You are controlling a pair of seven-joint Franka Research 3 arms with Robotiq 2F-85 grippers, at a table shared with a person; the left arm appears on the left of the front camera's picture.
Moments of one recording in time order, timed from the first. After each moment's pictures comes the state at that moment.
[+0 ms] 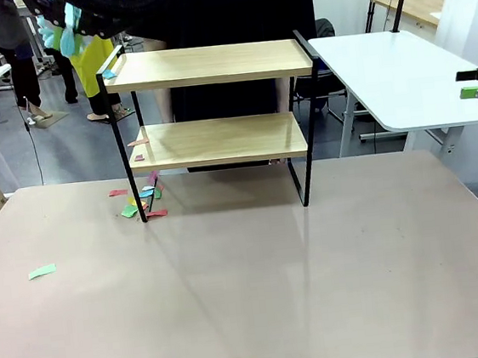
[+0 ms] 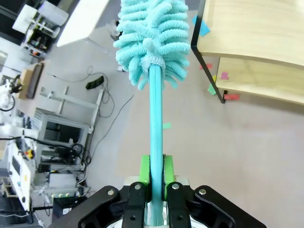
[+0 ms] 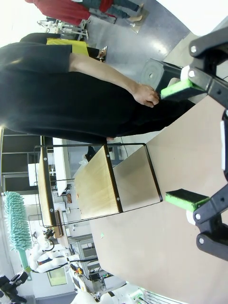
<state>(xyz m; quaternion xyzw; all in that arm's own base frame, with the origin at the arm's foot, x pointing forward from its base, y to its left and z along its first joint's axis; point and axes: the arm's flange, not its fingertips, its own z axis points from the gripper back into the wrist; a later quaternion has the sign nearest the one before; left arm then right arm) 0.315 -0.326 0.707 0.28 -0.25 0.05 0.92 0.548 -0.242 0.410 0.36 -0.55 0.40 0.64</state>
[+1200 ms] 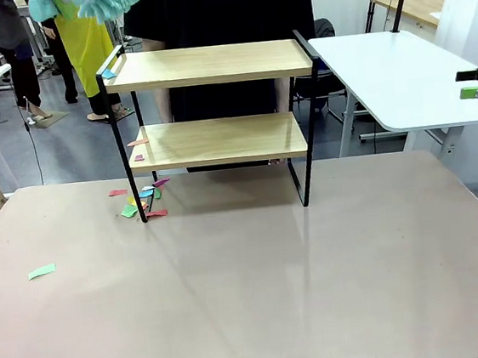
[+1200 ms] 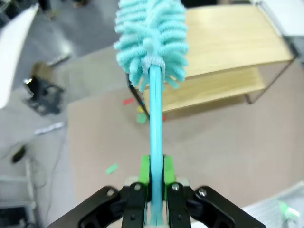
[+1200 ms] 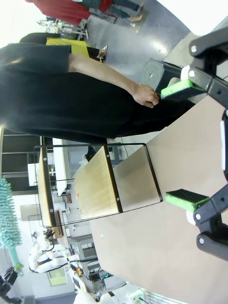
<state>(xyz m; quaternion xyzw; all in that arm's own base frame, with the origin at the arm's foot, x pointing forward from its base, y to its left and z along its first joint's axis) 0.294 -0.224 0.755 0.03 -0.34 -0.14 0.93 0.548 -0.242 0.410 0.36 -0.55 0.40 0.64</state>
